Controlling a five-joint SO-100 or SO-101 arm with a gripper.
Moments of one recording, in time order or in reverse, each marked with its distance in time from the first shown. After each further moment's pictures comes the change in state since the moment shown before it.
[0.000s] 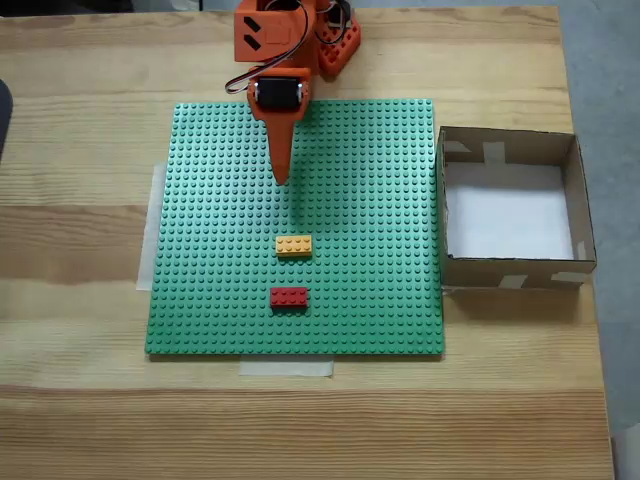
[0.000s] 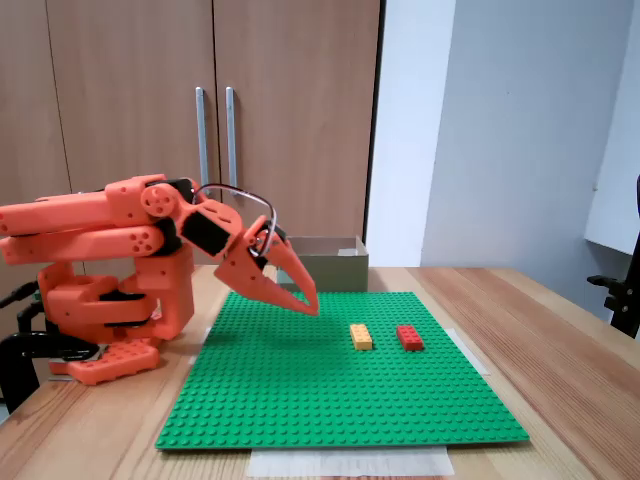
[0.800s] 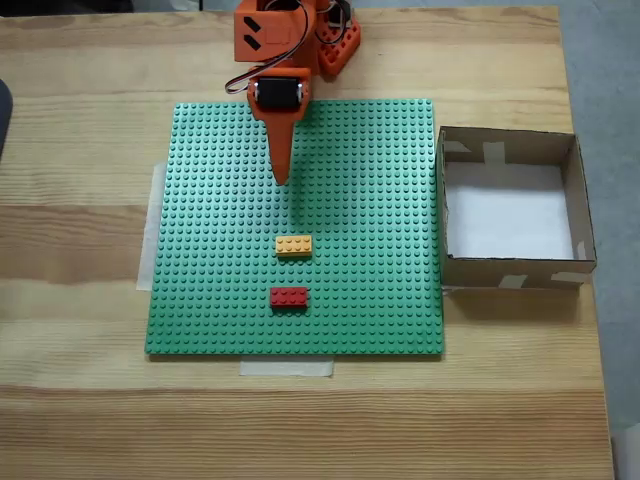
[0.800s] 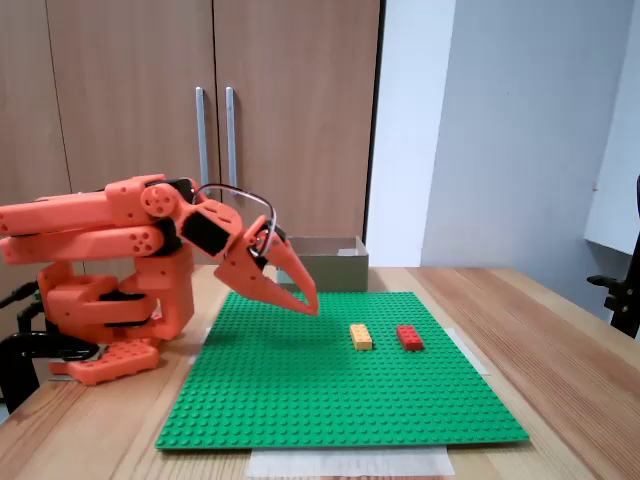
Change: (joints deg) arm 0.0 0.0 0.0 0.0 0.0
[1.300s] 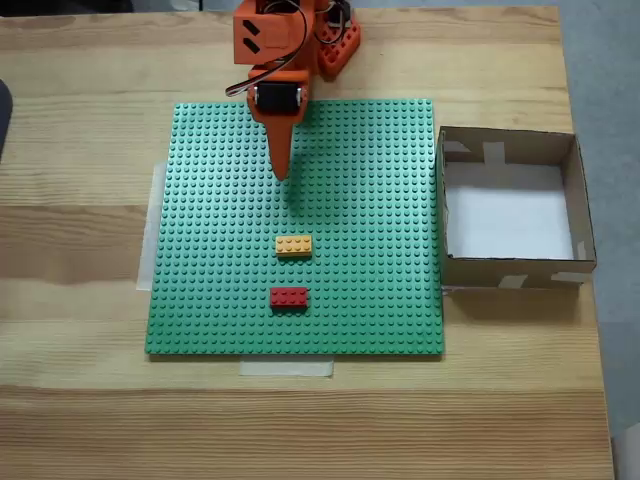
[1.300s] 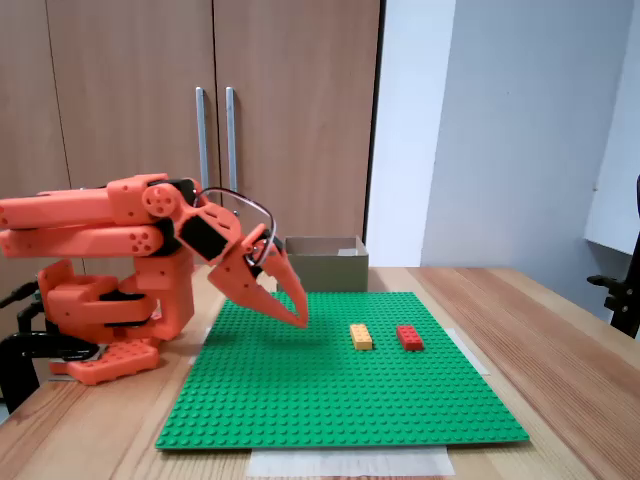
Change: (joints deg) arm 0.7 -5.4 -6.4 4.3 -0.4
